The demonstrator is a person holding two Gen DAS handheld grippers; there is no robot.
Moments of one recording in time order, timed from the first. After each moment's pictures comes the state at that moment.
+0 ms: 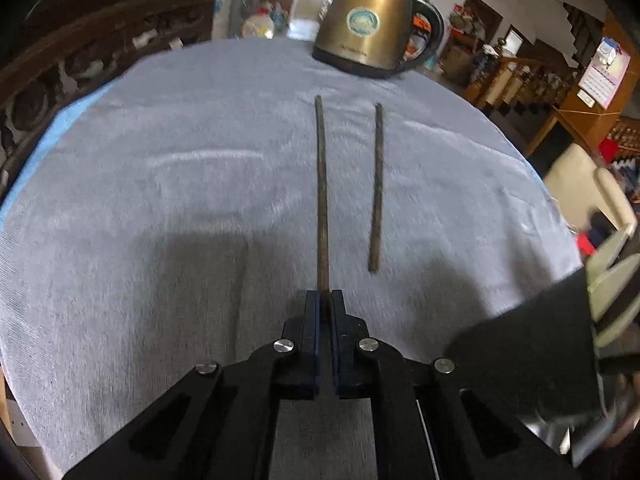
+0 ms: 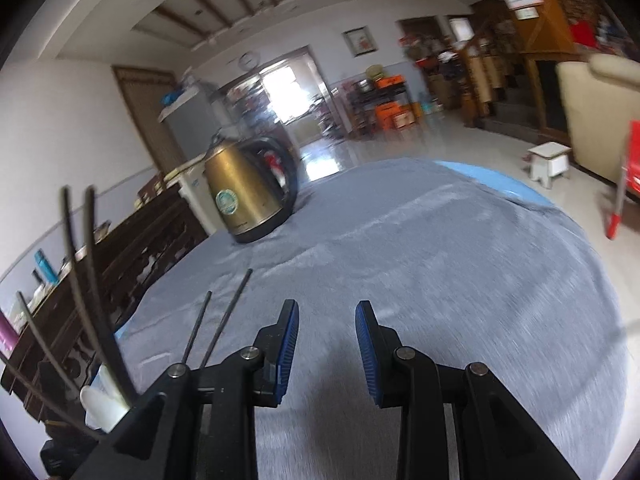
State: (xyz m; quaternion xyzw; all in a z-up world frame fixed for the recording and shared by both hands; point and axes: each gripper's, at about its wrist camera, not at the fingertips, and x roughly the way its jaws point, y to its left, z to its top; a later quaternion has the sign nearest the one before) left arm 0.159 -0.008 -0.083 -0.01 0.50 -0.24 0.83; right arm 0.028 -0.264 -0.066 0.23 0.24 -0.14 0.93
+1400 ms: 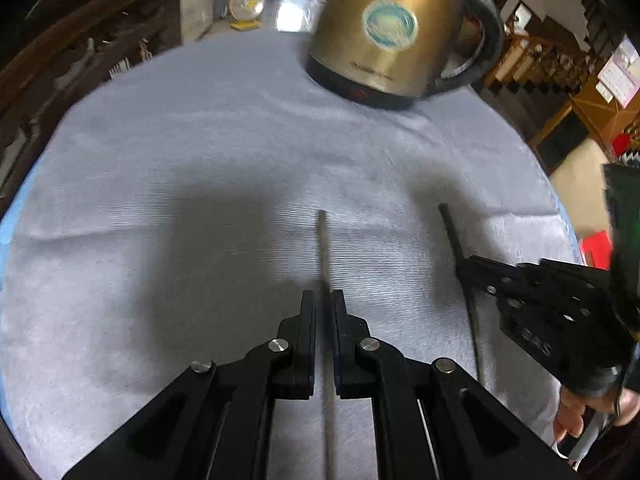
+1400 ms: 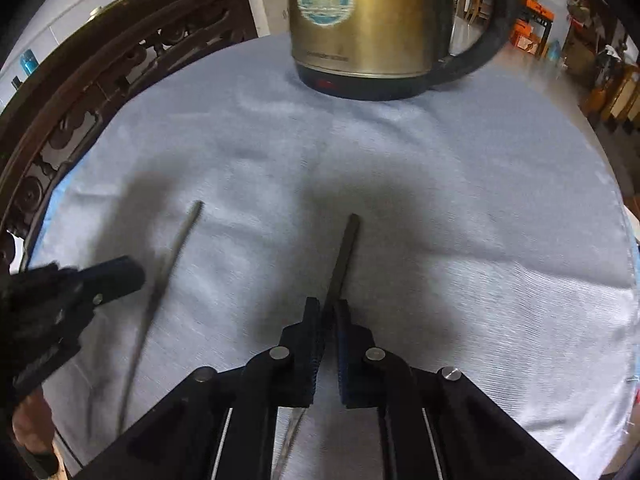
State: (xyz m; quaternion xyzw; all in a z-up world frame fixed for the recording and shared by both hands) left arm 0.335 -0.088 -0.069 0.02 0.55 -0.23 0.80; right arm 0.301 -0.221 -0.123 0.04 0.56 0.00 0.83
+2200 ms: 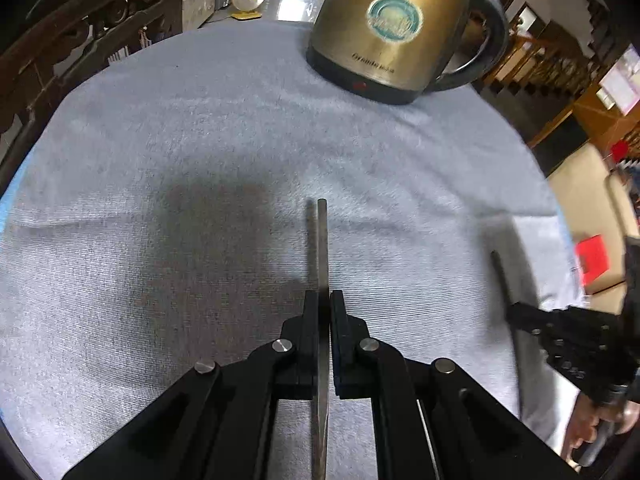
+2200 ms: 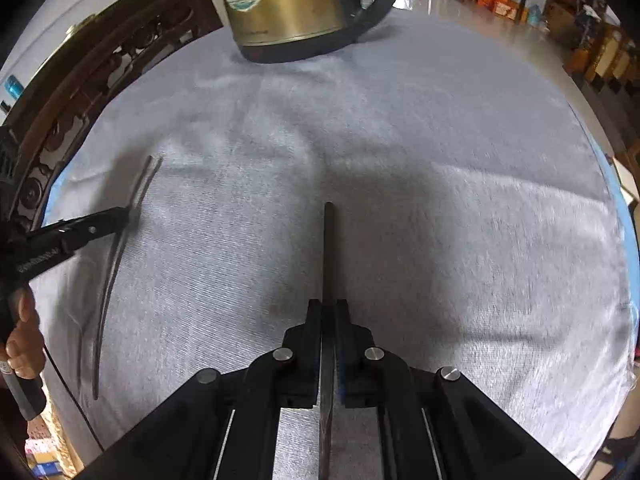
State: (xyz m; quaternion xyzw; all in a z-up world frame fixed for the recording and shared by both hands) left arm 0.335 -0.081 -0.070 0.00 0.56 -0.24 0.80; right arm 0.218 -0.292 -0.117 0.09 0.59 -0.03 0.81
